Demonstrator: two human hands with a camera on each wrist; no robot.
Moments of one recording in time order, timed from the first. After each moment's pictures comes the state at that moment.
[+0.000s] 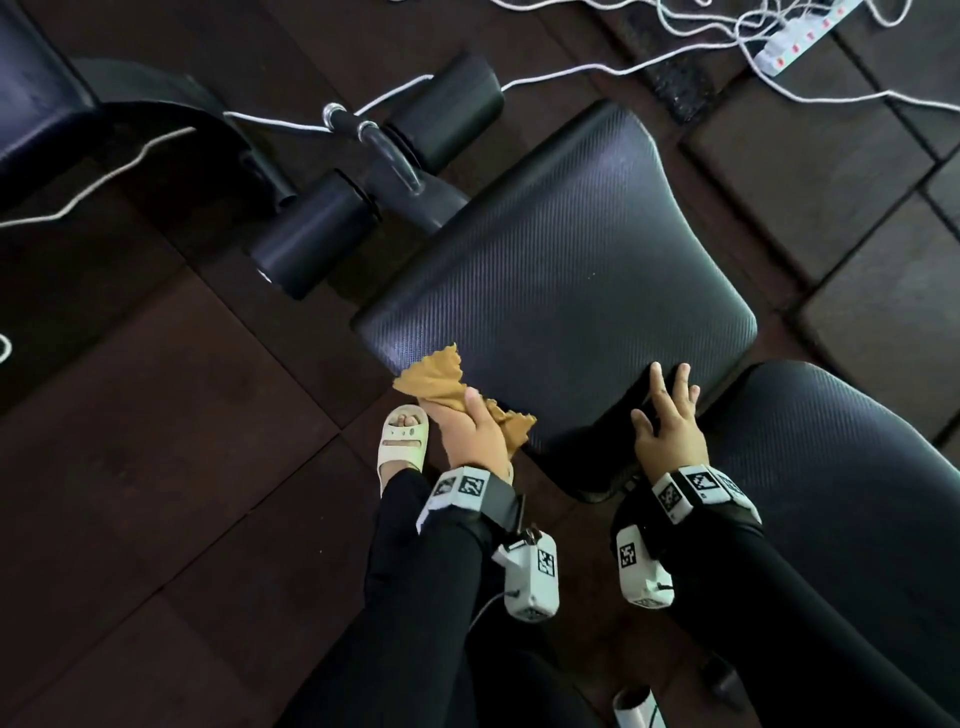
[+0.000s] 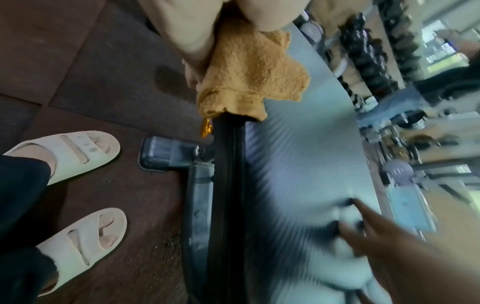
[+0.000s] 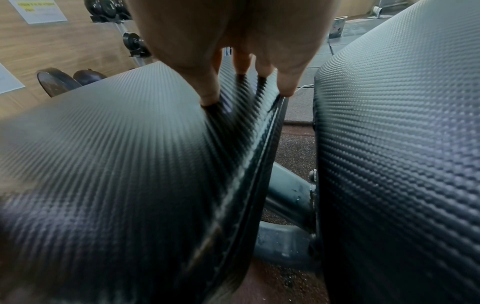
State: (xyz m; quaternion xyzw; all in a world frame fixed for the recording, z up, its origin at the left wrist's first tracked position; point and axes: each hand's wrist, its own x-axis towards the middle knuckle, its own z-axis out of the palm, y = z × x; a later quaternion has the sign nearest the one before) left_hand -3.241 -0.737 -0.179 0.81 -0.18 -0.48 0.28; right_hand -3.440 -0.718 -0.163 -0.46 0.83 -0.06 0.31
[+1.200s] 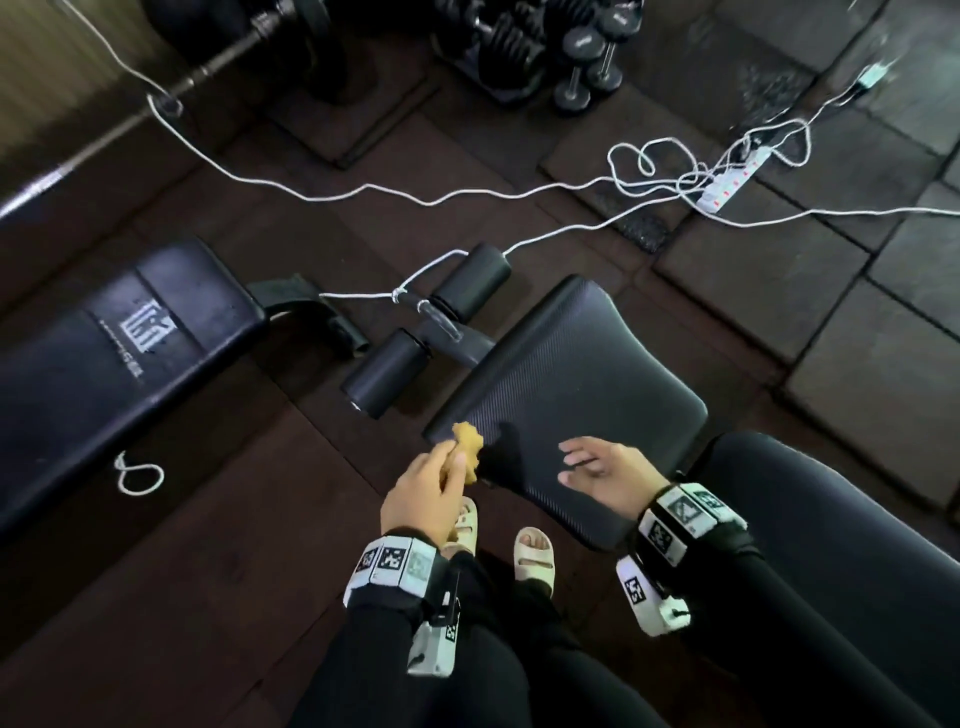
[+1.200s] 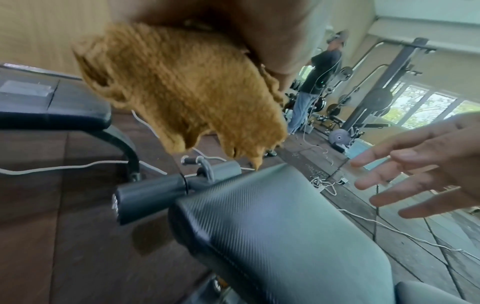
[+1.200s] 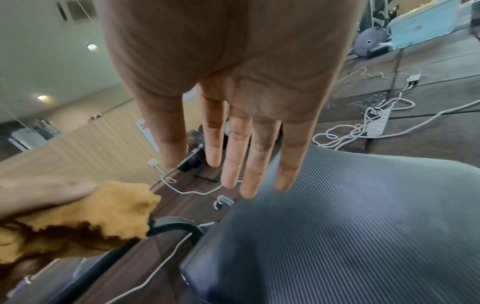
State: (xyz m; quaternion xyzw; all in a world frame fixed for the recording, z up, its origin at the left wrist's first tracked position) left_hand -3.116 -0.770 0.036 0.72 -0.57 -0.40 0.04; right_hand -3.362 -0.774 0.031 -0.53 0.68 -0.03 0.50
